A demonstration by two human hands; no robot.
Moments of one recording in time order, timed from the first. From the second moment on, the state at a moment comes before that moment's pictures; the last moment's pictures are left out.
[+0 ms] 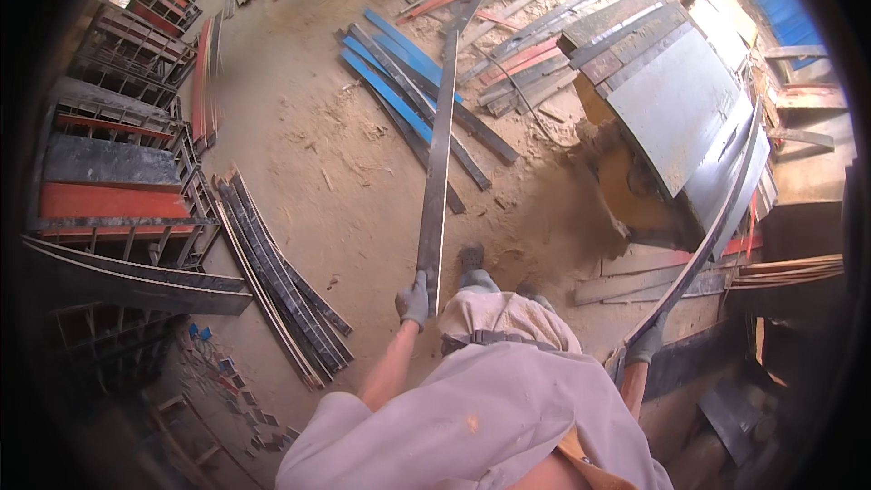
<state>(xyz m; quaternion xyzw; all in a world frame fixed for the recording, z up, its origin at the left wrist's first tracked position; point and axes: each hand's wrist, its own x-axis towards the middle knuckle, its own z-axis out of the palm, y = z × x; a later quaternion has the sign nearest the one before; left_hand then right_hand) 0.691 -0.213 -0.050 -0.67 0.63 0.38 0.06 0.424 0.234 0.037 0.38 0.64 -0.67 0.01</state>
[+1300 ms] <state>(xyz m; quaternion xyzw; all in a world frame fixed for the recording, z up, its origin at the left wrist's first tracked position) 0.557 -0.298 -0.138 -0.25 0.81 0.54 -0.03 0.432 0.029 0.067 0.18 0.81 -0.56 -0.04</state>
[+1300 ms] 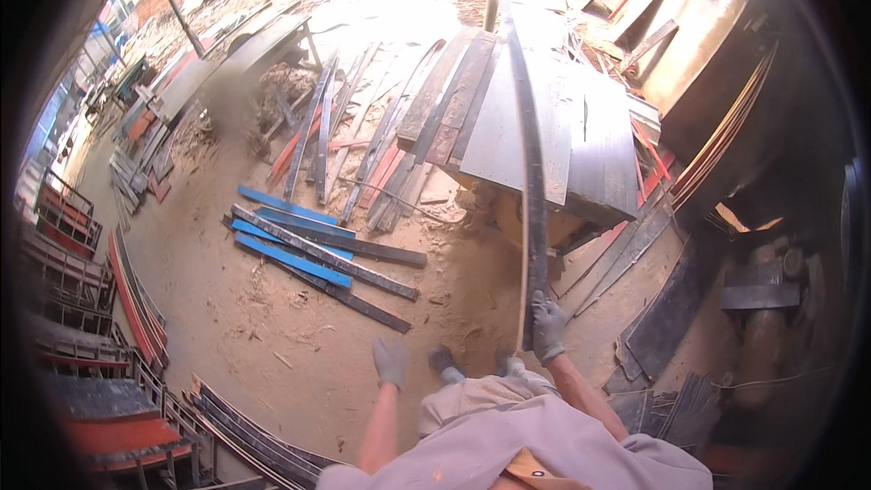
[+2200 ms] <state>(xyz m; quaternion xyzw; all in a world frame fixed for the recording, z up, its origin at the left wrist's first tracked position) 0.677 -0.298 -0.187 -0.33 0.38 0.86 -0.08 0.305 -0.189 0.141 0.07 0.84 -0.54 0.03</state>
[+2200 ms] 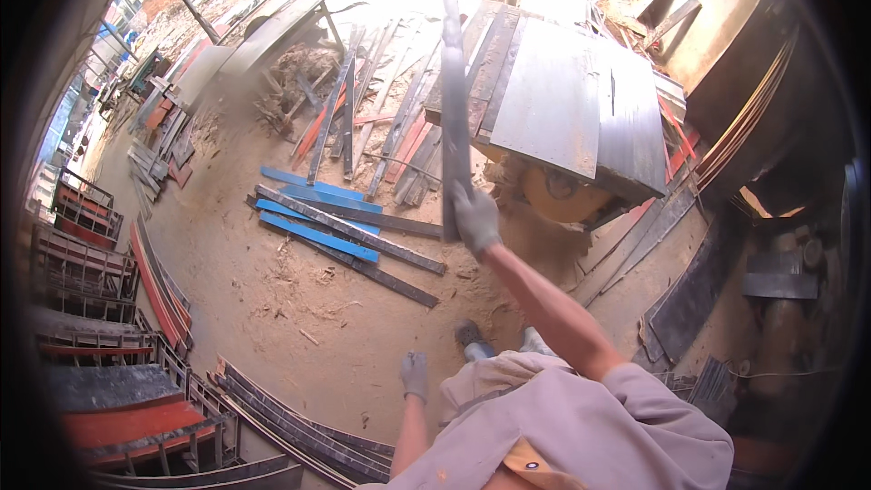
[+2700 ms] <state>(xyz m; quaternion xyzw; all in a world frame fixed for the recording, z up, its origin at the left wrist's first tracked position) 0.823 -0.265 -0.174 -0.53 0.70 0.40 0.26 0.482 0.065 -0.068 0.05 0.90 -0.17 0.39</state>
